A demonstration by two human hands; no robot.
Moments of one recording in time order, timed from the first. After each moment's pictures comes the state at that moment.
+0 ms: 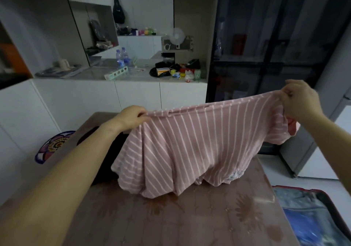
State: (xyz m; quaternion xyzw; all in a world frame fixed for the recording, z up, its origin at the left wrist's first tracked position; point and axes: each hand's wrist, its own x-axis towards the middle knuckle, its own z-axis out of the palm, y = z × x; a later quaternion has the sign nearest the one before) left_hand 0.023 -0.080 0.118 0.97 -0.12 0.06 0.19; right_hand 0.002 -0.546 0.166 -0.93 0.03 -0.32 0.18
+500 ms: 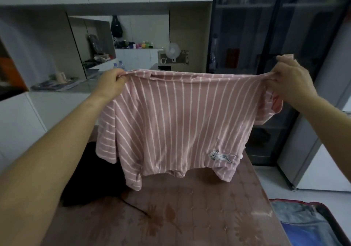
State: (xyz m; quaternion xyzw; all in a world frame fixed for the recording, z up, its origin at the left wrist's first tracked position) left_hand 0.051 -0.065 0.234 0.90 -0.08 0.31 0.30; right_hand 0.032 -0.539 0.240 -0.92 -0.05 -0.37 0.11
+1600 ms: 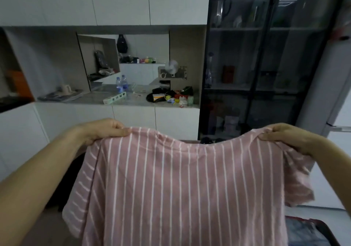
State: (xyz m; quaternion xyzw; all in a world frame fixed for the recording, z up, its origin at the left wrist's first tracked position) left_hand -0.047 -0.074 0.201 0.89 -0.06 -0.12 0.43; right_hand -0.057 -0.579 0.203 -0.84 -0.06 0.12 0.52
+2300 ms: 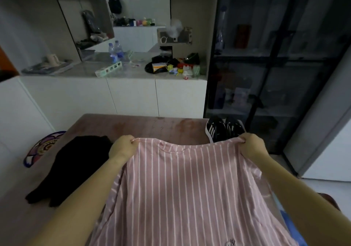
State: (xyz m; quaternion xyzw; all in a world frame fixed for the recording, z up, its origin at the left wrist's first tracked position) left_hand 0.075 -0.094 0.008 0.96 0.14 0.06 0.25; right_hand 0.091 -0.500 0.014 -0.95 0.10 -0.05 0.30
